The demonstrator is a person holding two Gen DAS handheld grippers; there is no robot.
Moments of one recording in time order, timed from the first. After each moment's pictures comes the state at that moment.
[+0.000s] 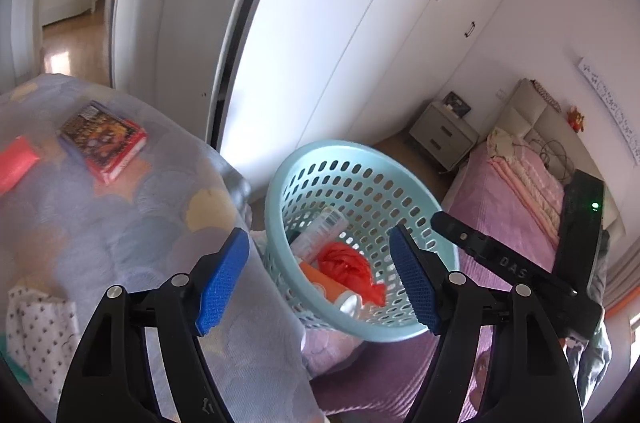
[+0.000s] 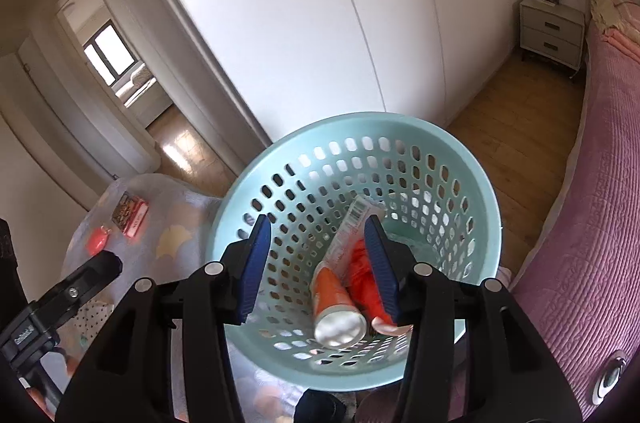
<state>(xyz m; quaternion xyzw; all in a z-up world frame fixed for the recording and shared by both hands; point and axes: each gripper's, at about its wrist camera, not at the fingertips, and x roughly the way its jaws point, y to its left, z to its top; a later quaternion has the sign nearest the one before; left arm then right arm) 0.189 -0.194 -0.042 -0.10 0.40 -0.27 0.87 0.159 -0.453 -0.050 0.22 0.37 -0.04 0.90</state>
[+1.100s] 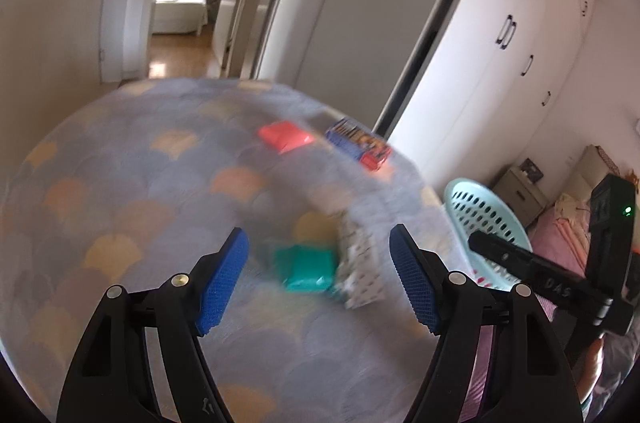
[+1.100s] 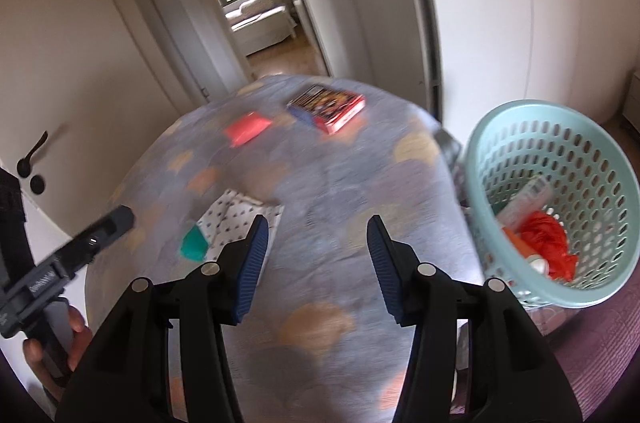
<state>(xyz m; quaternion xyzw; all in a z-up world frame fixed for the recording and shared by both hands) 0.092 0.031 -0.028 -0.14 0.35 -0.09 0.92 0.131 -0.229 -0.040 0.10 0.39 0.15 0.90</state>
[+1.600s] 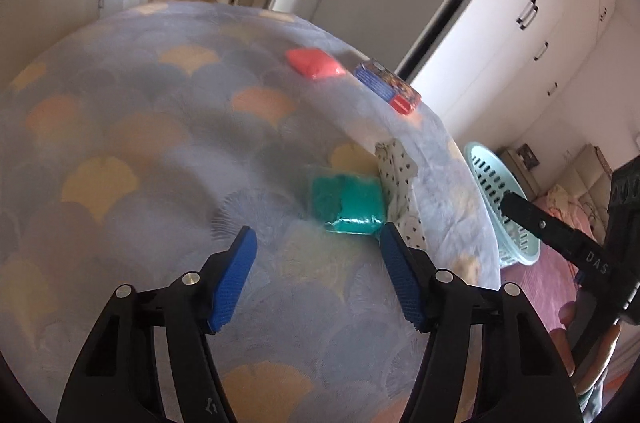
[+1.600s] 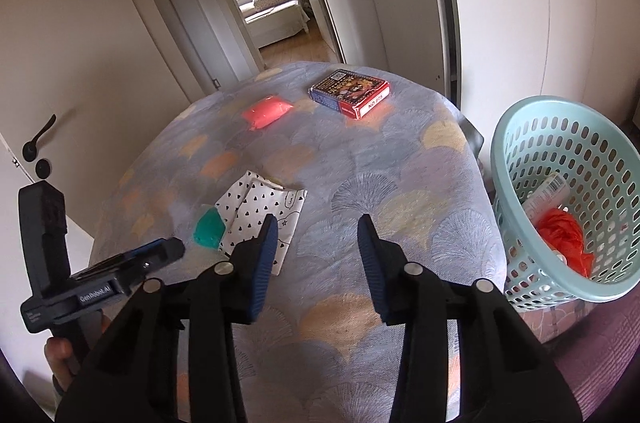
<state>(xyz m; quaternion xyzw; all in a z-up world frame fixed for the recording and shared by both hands) 0.097 0.046 -0.080 -0.17 0.41 -0.11 0.89 0.127 -0.217 -0.049 0.09 0.39 0.17 0.90</state>
